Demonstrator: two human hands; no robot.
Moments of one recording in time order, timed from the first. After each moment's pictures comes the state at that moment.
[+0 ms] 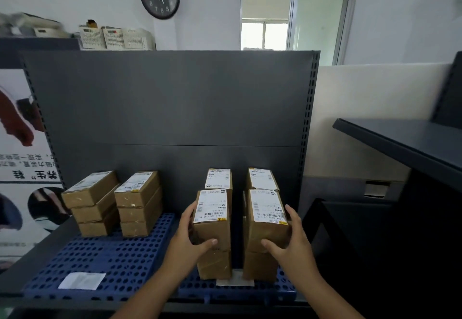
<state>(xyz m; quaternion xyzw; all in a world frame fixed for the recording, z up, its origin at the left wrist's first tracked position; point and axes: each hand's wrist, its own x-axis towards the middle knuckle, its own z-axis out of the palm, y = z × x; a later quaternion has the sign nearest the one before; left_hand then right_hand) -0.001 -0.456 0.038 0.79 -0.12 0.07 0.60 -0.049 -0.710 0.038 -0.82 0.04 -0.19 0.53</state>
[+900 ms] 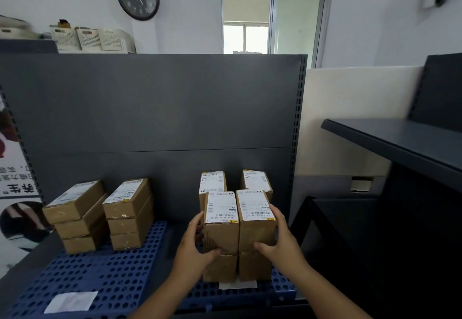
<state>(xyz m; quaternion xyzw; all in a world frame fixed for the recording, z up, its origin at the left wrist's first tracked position) 0.016 -0.465 0.022 0.79 -0.15 0.05 0.59 -0.028 -0.696 0.034 -0.82 0.02 -0.14 0.55</state>
